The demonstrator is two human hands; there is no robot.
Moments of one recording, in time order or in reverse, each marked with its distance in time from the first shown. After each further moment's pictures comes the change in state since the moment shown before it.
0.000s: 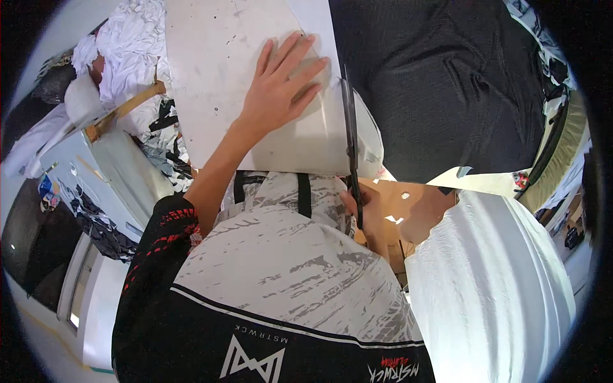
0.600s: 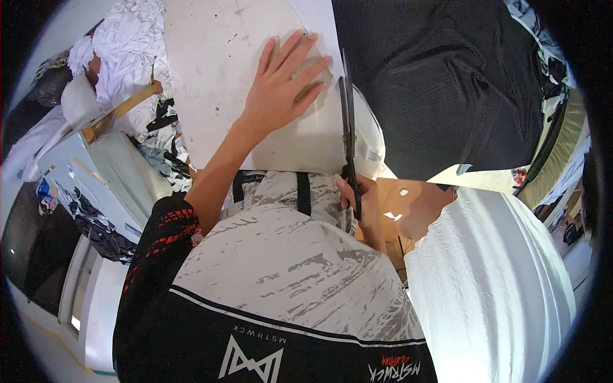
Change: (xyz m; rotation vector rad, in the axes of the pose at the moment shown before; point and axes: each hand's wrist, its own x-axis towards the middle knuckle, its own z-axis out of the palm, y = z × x) left_hand 0.001 0.006 0.003 -0.017 0.011 -0.005; right_hand 0.009 -0.018 0.012 0.117 0.048 0.003
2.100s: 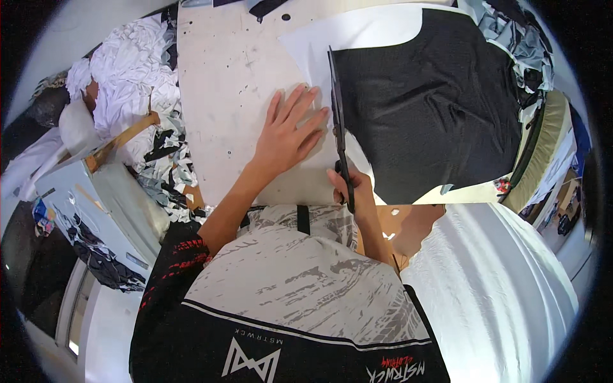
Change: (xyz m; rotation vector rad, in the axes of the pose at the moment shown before) left_hand 0.012 0.024 -0.005 -0.082 -0.104 -0.053; right_hand 0.039 -0.073 0.010 0.013 0.085 -0.059
